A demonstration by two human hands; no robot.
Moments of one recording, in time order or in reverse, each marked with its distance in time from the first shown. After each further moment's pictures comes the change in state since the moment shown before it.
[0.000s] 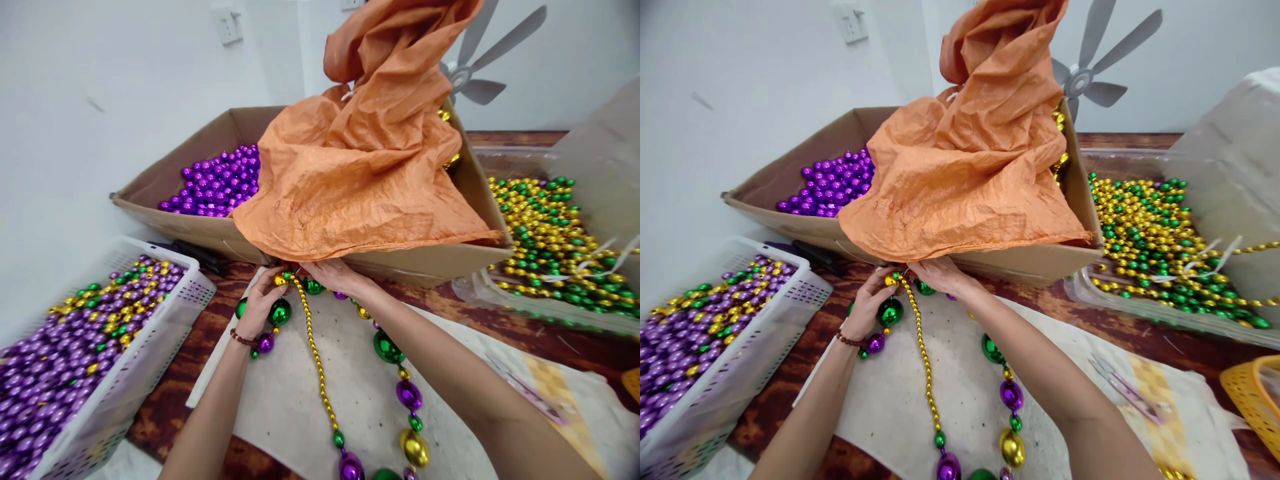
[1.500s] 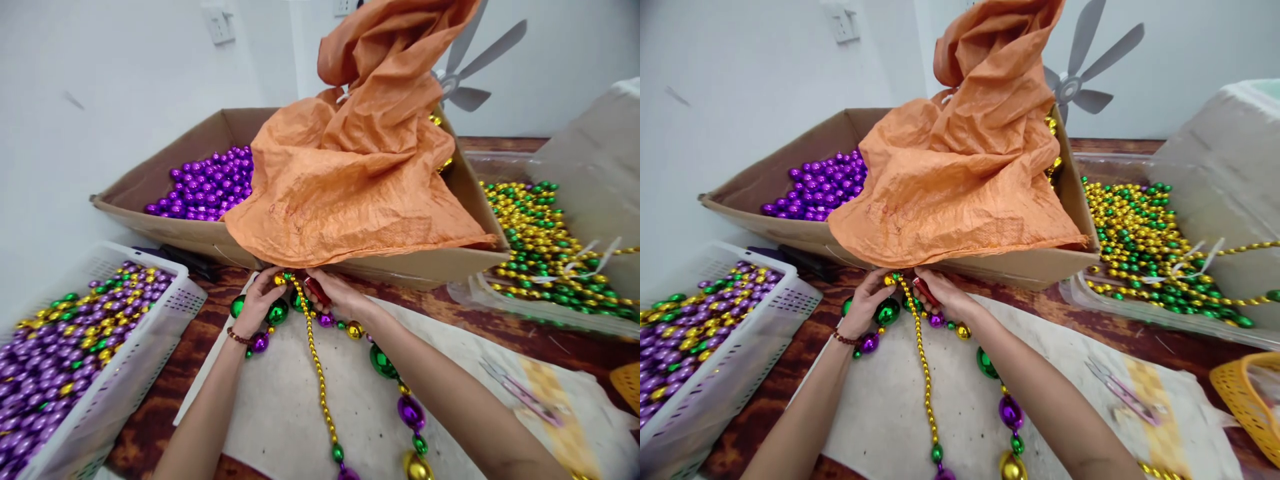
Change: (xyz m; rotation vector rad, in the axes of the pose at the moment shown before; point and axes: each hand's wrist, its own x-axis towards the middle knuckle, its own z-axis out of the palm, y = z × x) left_hand 0.019 -0.004 0.003 -0.002 -0.023 0.063; right_hand -0.033 -0.018 0.017 0.847 -0.025 0.789
